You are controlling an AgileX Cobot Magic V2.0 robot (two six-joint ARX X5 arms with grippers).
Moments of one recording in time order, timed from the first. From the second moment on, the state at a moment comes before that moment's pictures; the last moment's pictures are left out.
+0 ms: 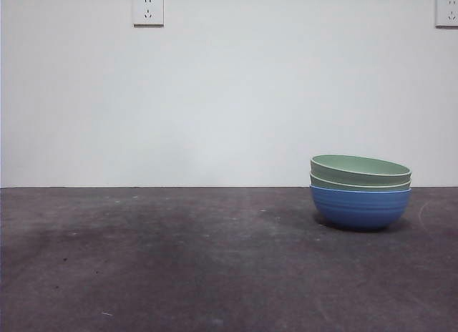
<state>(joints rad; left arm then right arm) -0.56 1.05 1.43 -1.03 0.13 -0.07 0.12 0.97 1.14 -1.14 -0.24 0.08</state>
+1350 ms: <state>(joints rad) -0.47 0.98 1.43 -0.98 0.09 -0.02 0.12 0.91 1.14 -1.21 -0.23 0.04</state>
